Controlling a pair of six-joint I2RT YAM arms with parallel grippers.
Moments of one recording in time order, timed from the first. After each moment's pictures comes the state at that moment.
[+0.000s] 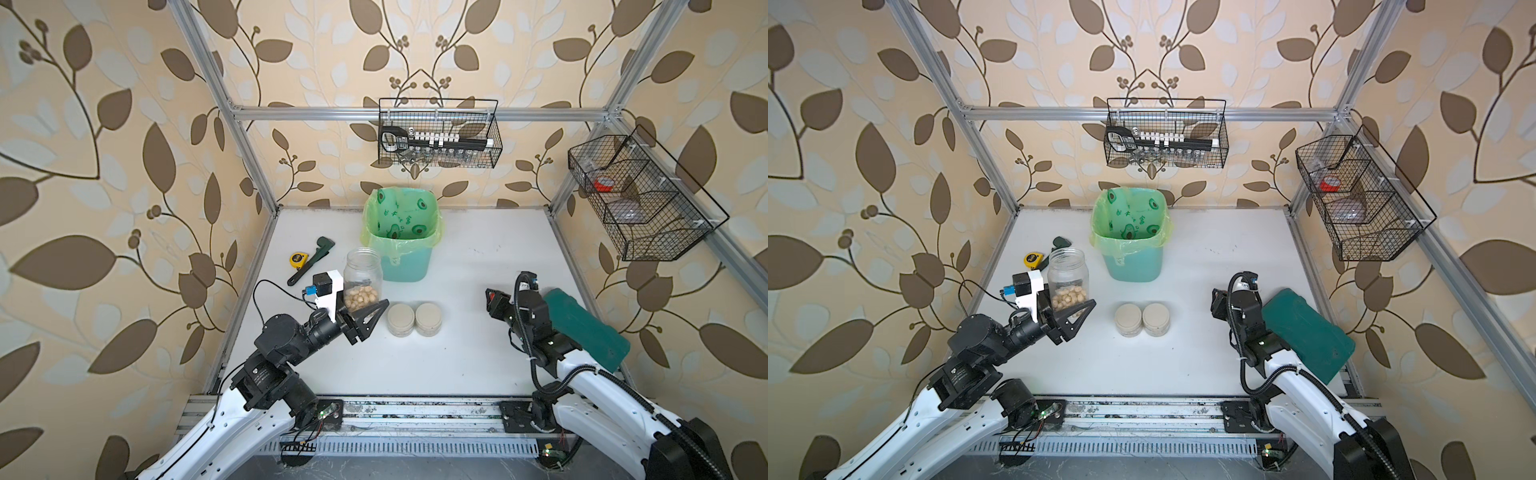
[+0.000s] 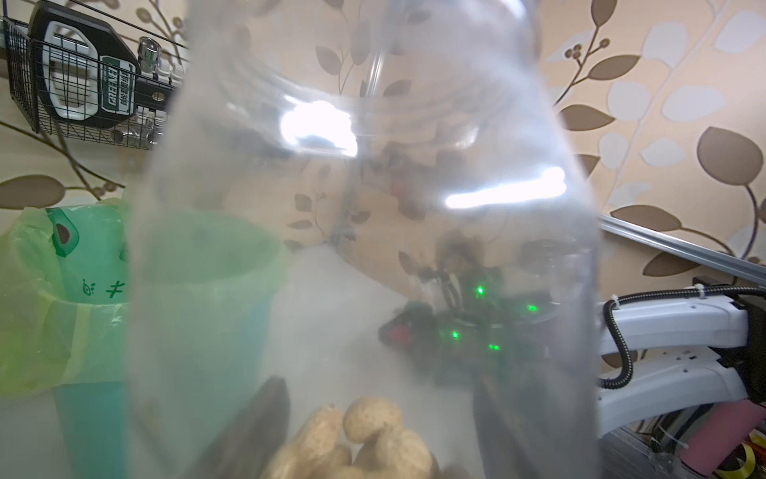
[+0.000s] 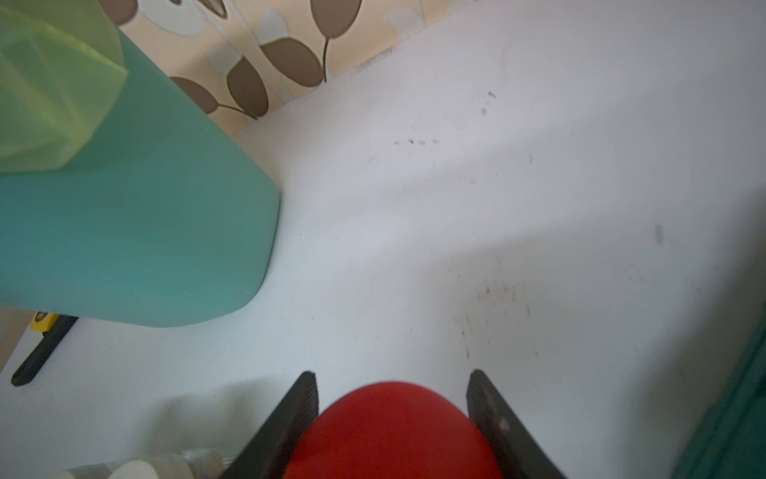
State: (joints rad) left arm -0.69 0.42 0.58 -0.02 0.24 -0.32; right arm 0.39 0.91 0.33 0.02 0.26 0.62
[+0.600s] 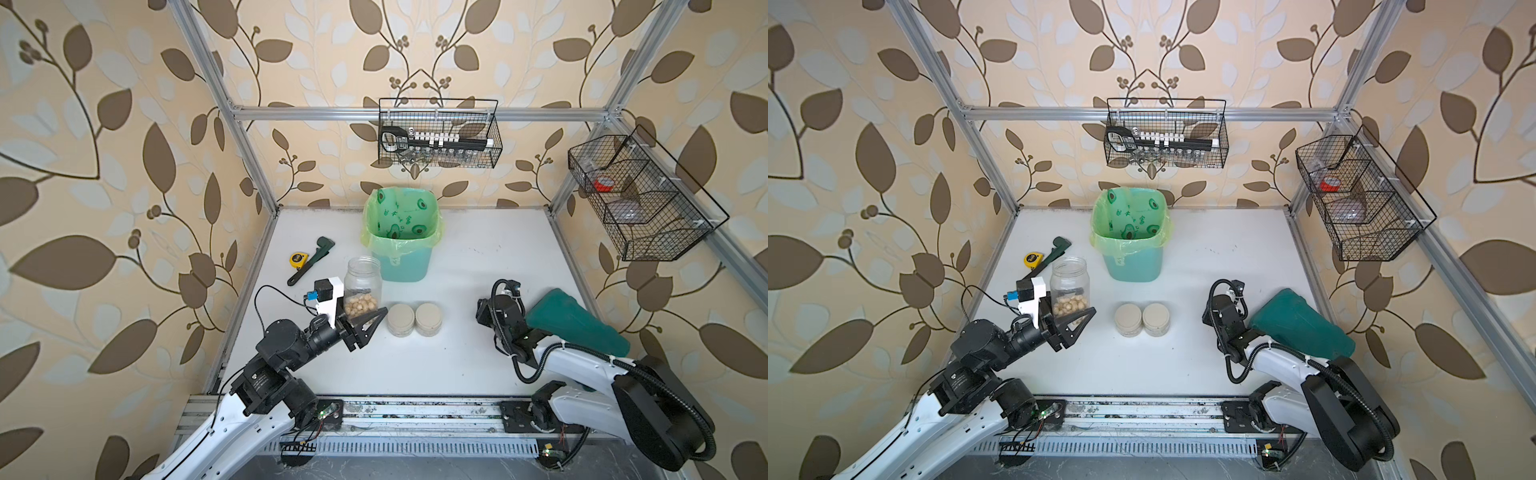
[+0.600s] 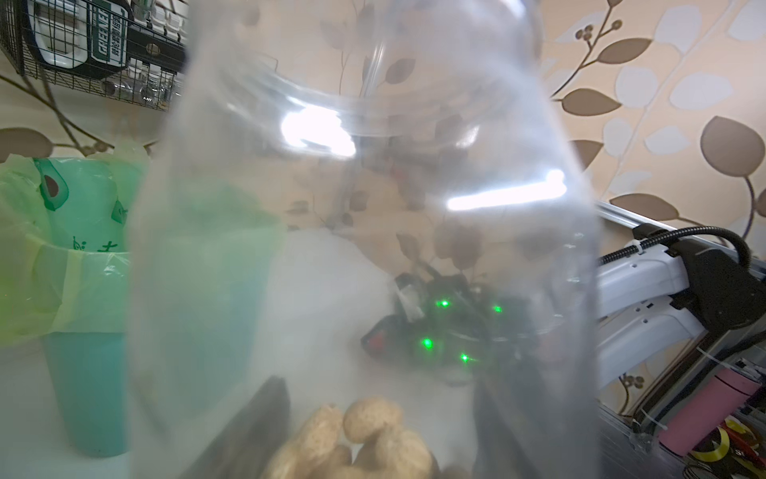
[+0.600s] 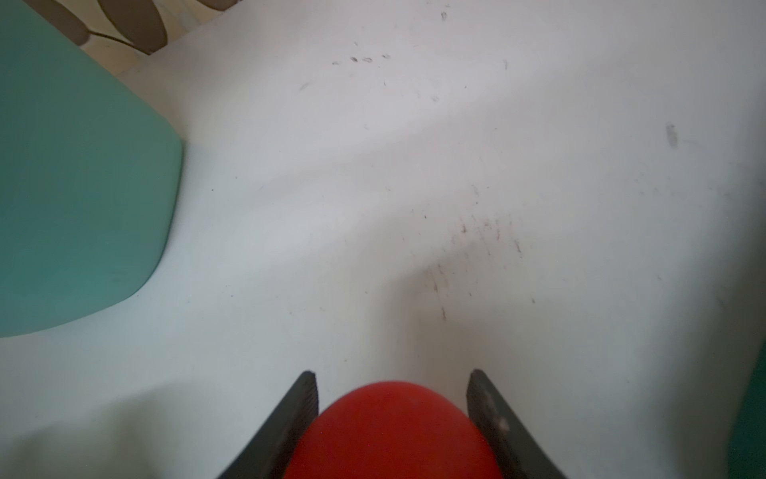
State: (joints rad) left arm -0.69 0.36 0.53 -0.06 0.25 -0.36; right arm 0.48 1.20 0.31 0.16 0.45 0.75
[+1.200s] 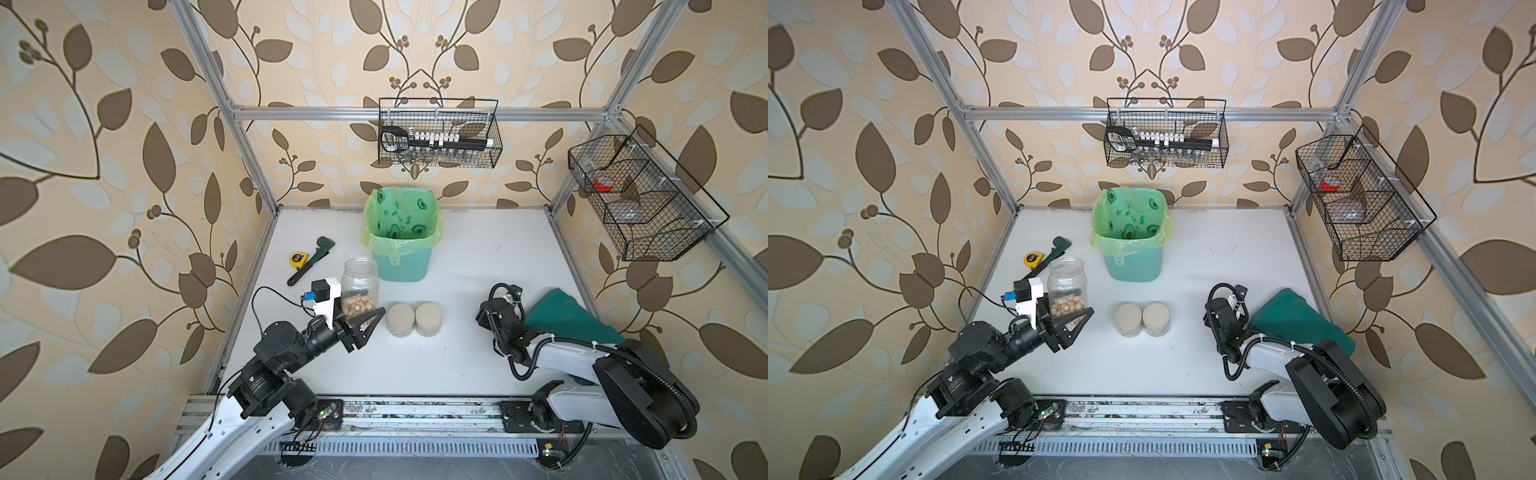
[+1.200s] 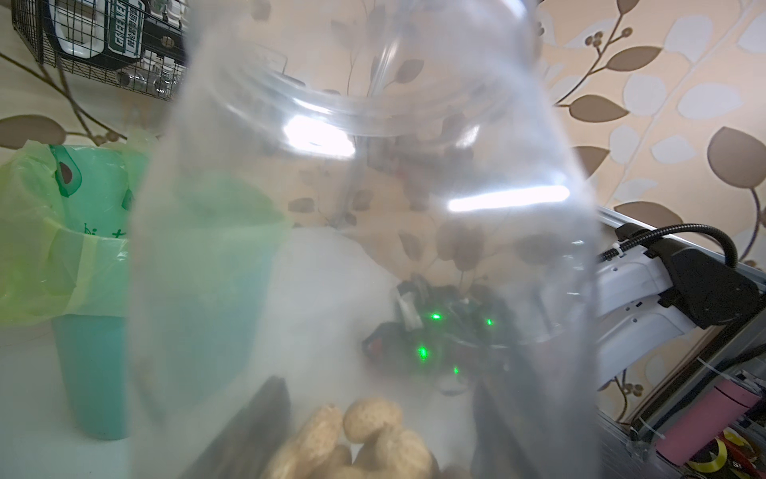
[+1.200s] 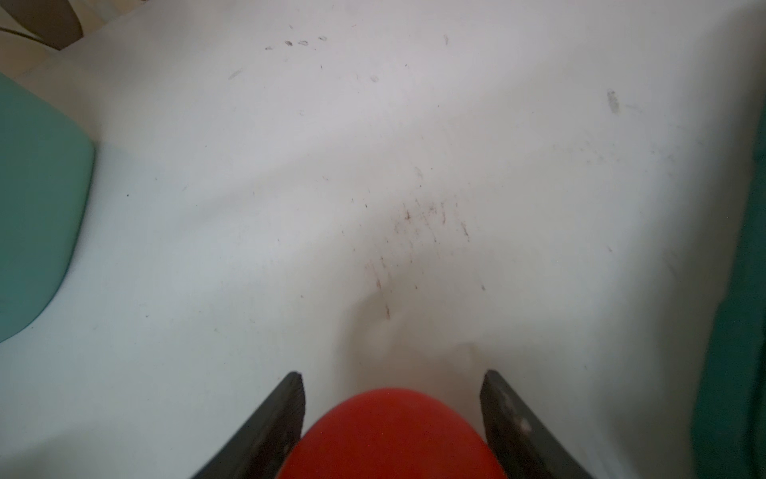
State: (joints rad) left arm -0.69 0.34 0.53 -0.10 0.23 -0.38; right arm 0.48 1.30 0.29 0.21 0.52 0.80
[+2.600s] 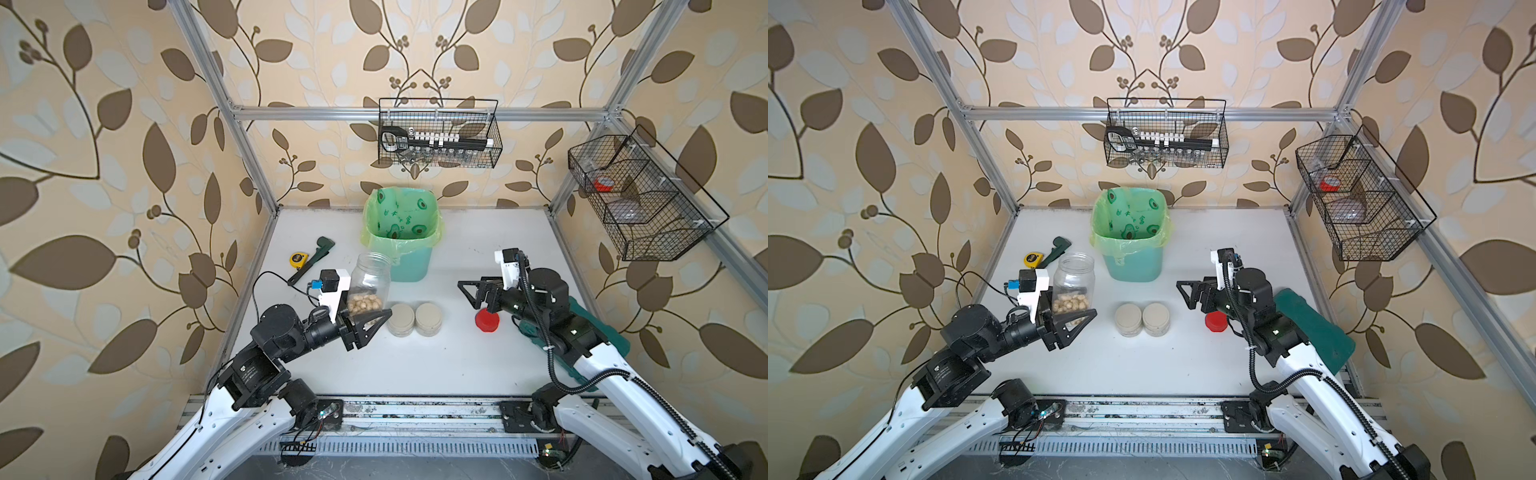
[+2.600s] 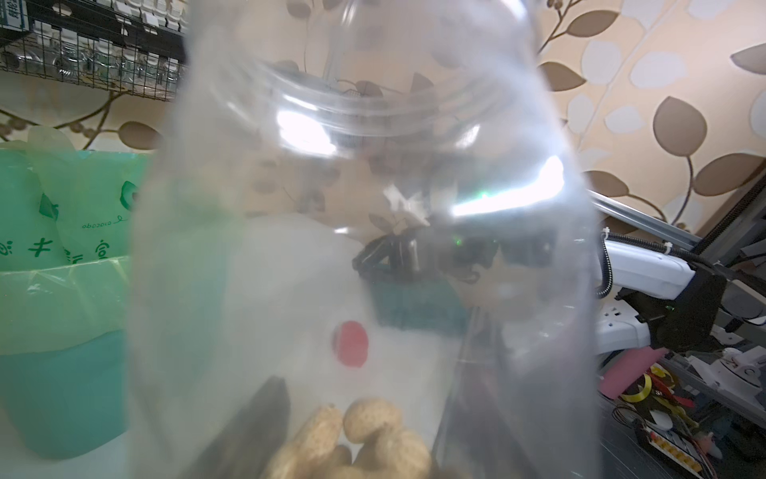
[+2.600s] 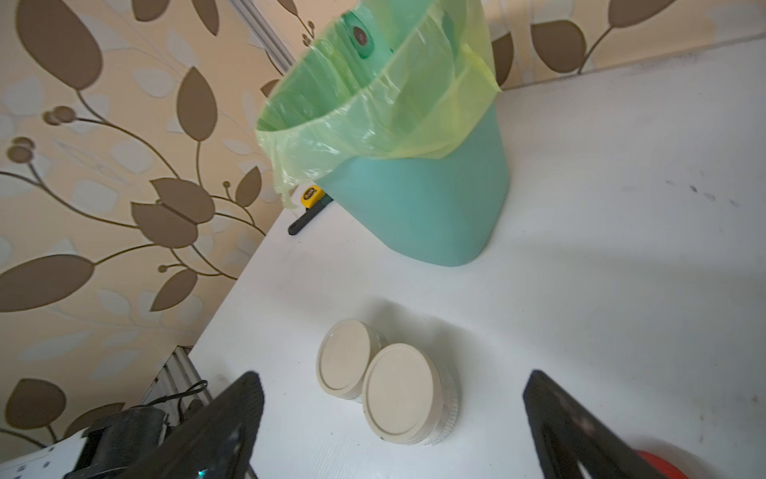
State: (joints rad) left arm -0.69 0.49 0.74 -0.23 0.38 -0.35; right arm 0.41 0.80 0.73 -0.28 -0.29 0.46
